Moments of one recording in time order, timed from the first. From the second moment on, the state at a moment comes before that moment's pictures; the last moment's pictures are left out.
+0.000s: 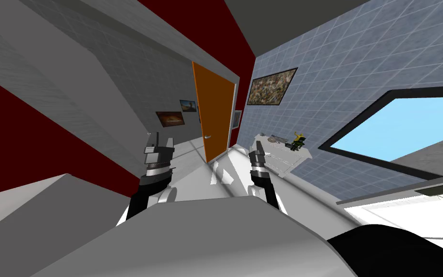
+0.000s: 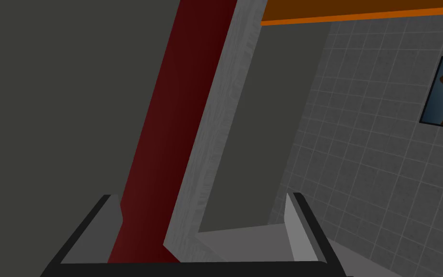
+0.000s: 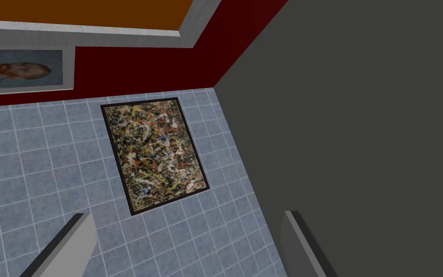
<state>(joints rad) 0.52 0.03 0.04 -2.29 0.02 -0.36 0.02</state>
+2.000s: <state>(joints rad) 0.32 -0.06 0.00 -1.79 -0.03 -0.49 0.02</state>
